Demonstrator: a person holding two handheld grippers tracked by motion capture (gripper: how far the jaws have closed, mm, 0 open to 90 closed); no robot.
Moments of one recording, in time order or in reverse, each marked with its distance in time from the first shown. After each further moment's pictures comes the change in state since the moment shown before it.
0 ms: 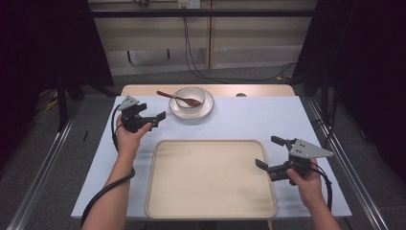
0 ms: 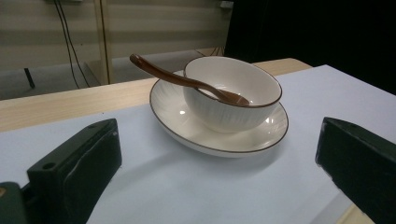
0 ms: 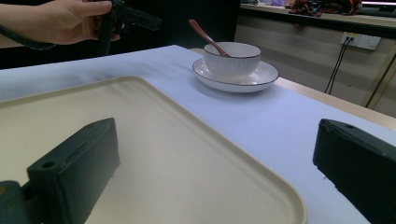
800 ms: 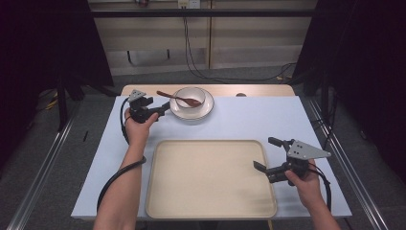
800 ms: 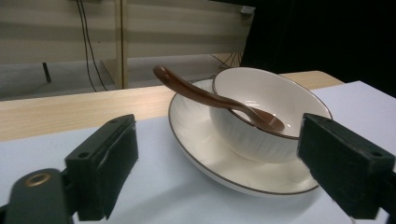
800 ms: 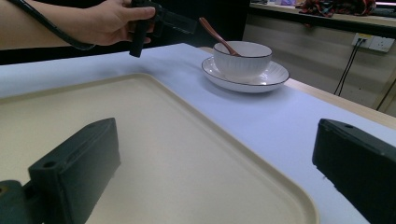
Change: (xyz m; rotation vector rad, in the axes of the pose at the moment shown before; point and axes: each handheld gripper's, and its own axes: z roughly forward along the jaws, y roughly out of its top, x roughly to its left) left arm 0.013 0.002 0.041 -0.030 0.074 -0.071; right arm 0.004 -0.001 0.003 0.004 0.036 -0.014
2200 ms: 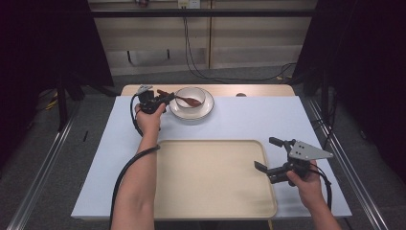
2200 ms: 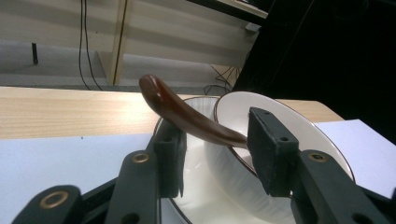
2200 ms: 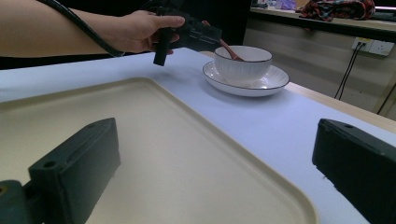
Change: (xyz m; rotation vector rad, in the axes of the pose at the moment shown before) left arm -0.002 0.004 0.043 -0.040 -0.012 -0.166; right arm 0.000 0.001 -0.003 -0.016 0.003 -0.007
